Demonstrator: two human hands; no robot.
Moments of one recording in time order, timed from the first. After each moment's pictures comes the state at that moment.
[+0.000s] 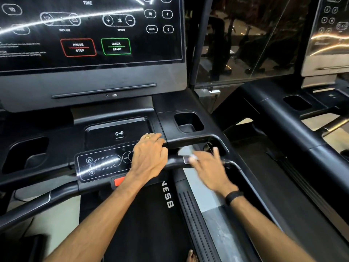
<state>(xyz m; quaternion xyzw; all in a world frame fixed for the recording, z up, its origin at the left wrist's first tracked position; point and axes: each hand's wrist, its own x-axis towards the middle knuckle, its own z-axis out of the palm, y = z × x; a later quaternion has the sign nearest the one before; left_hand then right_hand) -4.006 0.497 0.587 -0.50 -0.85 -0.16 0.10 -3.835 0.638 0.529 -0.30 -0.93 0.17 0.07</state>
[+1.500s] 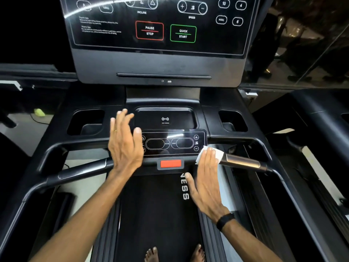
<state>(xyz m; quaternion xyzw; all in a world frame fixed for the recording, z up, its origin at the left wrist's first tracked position) -4.094 0.360 0.555 -0.28 -0.82 -0.44 0.23 -3.891 0.506 0.498 -0.21 -0.94 0.17 0.20</state>
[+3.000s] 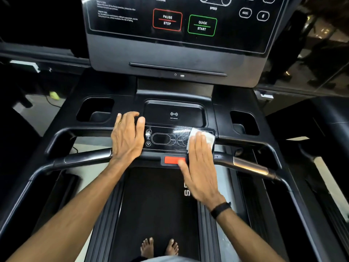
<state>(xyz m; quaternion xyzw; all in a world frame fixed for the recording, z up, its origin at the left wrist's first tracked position) -4.113 0.355 0.543 -0.23 -0.87 -0.40 0.16 -3.927 0.509 0.527 -0.12 -0.97 0.11 0.16</state>
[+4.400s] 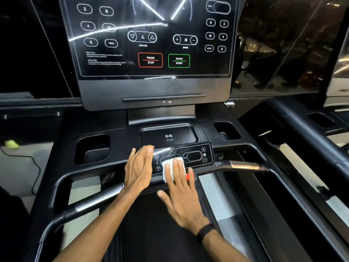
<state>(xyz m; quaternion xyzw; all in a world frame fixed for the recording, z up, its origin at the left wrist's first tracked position) -4.107 0.330 0.573 -0.31 -0.84 -0.44 -0.07 -3.957 0.408 0.518 -0.20 -0.97 0.06 0.13</state>
